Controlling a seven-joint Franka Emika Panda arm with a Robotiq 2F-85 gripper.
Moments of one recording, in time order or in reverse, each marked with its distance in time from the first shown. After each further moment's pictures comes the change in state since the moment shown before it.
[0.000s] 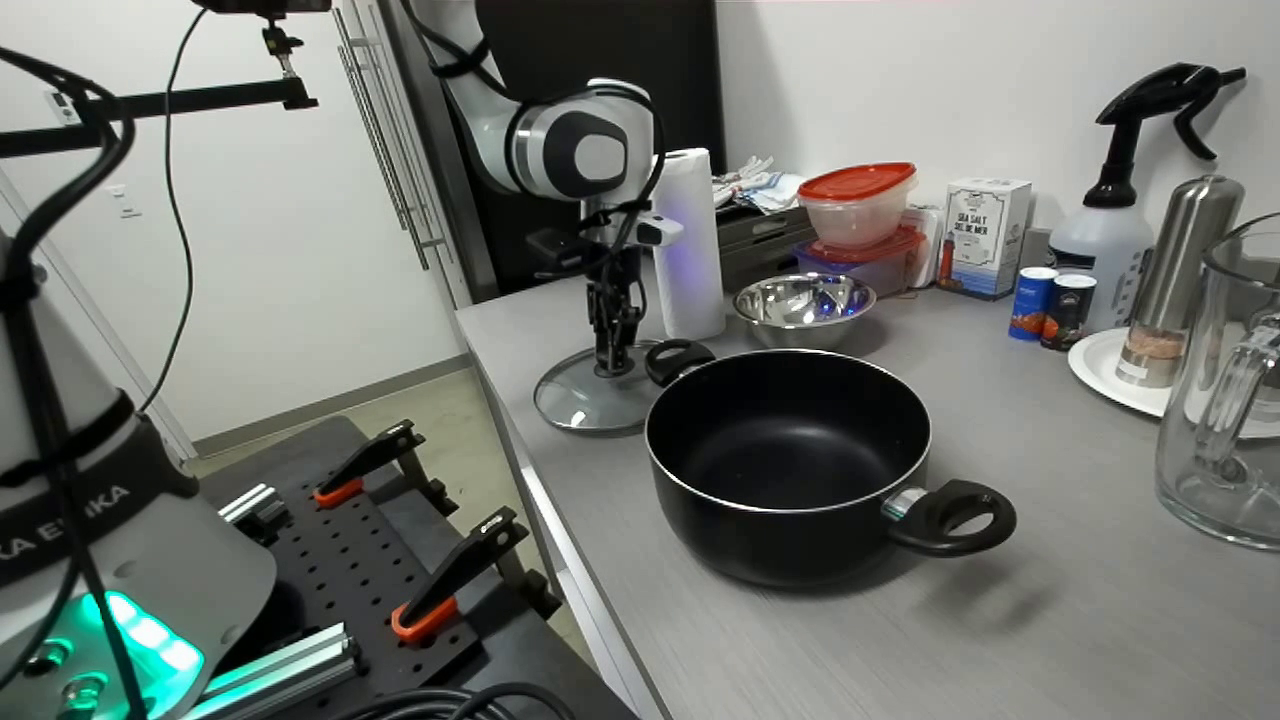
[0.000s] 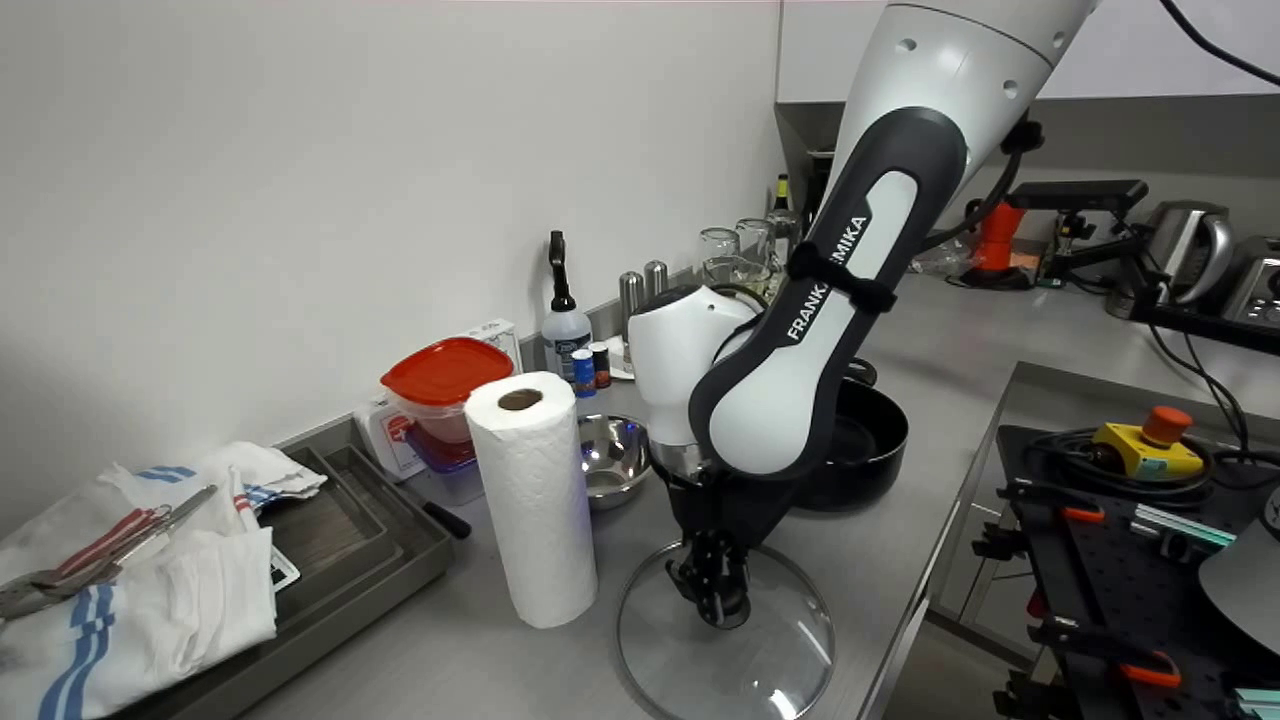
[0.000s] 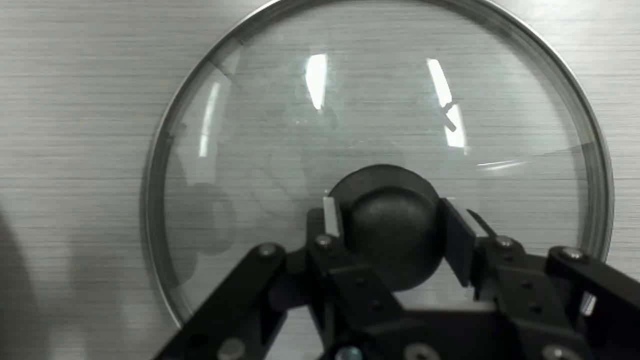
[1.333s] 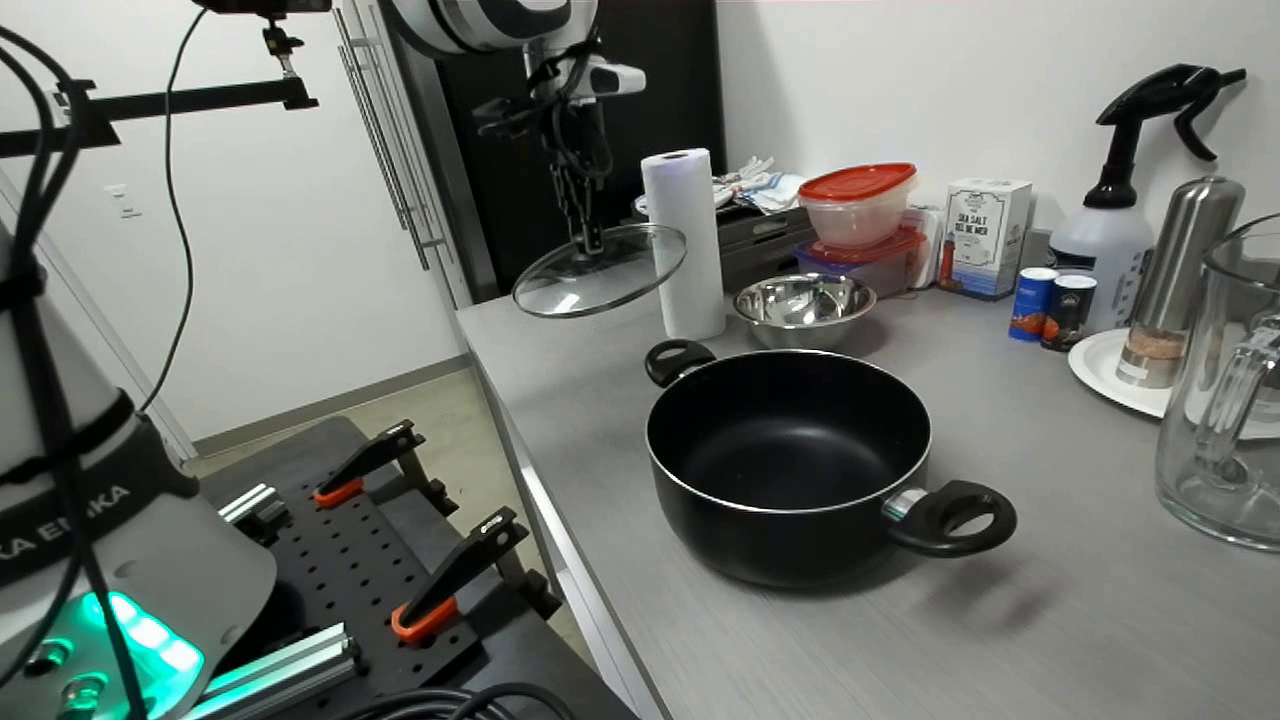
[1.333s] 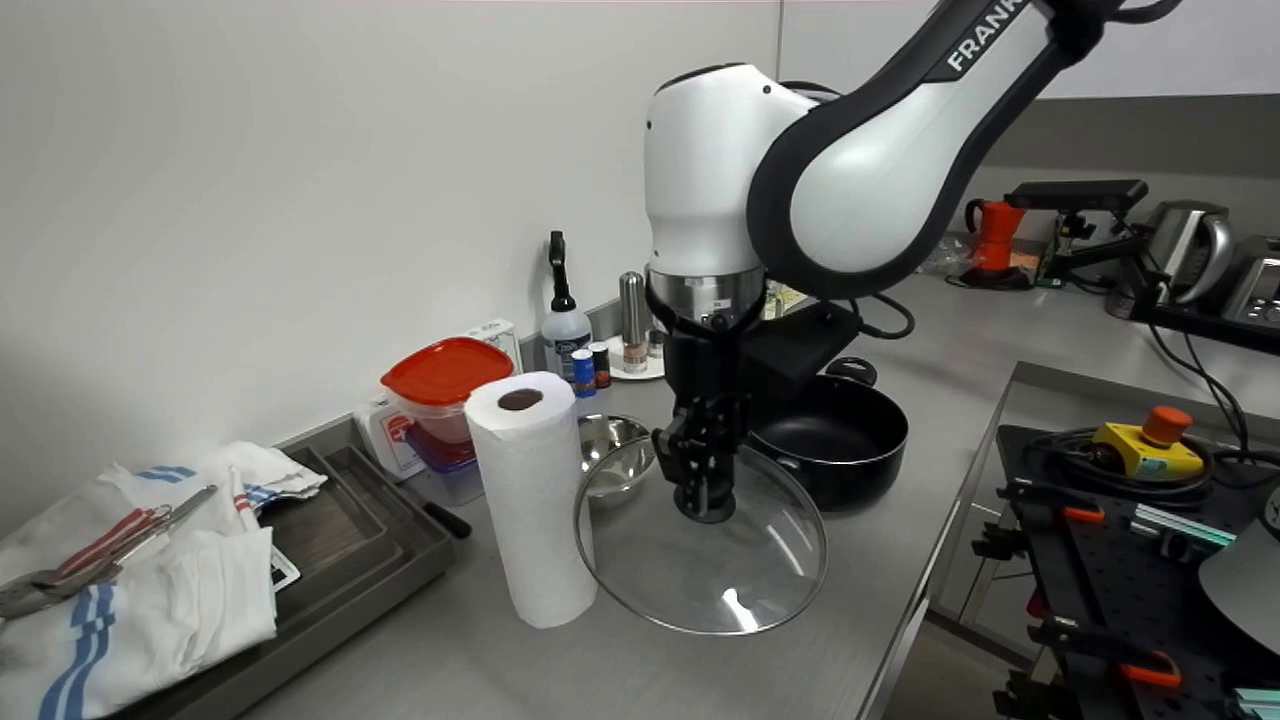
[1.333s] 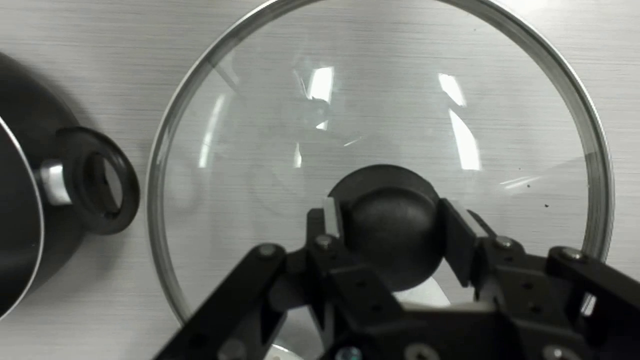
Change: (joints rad) arm 0.050 -0.407 -0.008 -0.138 -0.064 -0.103 0.080
